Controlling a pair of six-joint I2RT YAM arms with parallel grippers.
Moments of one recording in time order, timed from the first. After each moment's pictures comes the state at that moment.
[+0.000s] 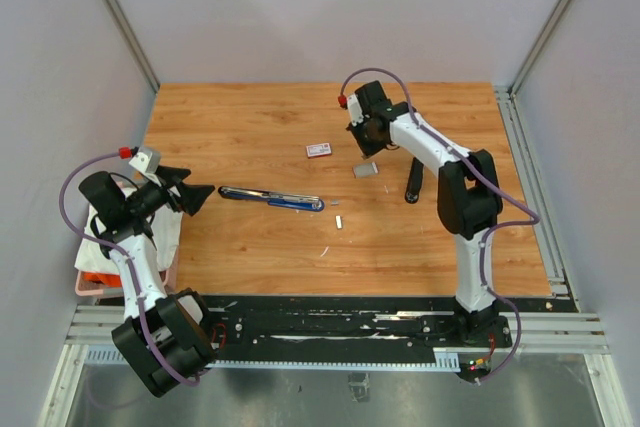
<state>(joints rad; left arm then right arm) 0.62 0.95 0.58 -0.01 1.24 0.17 0.45 2.09 1.77 -0.70 -0.02 -0.18</state>
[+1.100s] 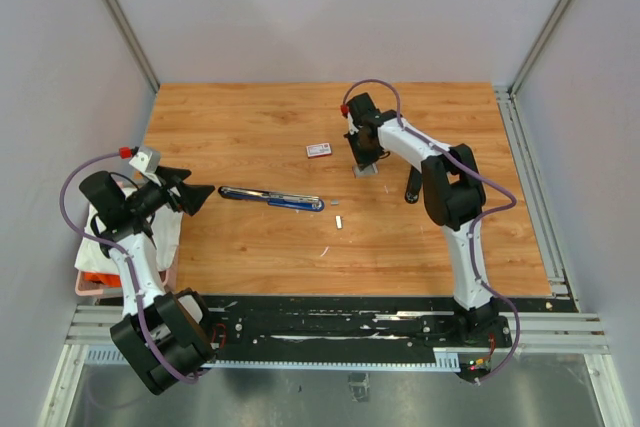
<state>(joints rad) 0.62 0.97 0.58 -0.01 1.24 0.17 0.47 2.24 1.81 -0.69 0.05 0.05</state>
